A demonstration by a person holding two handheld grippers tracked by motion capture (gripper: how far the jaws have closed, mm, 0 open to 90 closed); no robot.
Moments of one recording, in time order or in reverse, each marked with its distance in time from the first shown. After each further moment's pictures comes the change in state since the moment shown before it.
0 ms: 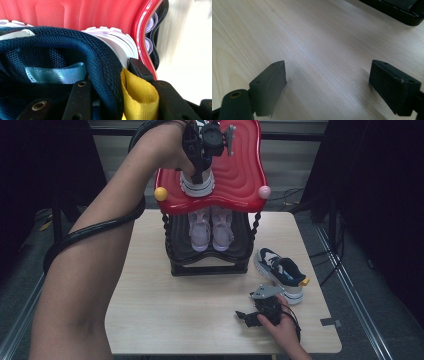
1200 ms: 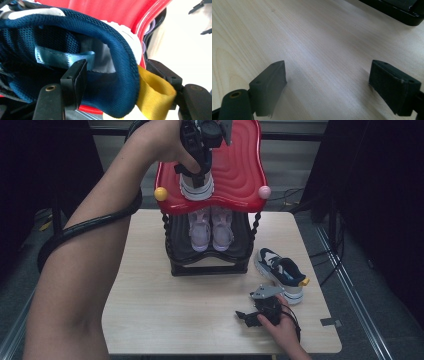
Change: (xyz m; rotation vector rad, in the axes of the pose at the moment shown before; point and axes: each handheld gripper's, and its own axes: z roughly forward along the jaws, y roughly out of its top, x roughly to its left) left arm 0.006 -0.002 -0.008 0.026 -0.063 -0.221; right arm 0.000 0.000 0.000 0.000 -0.001 0.000
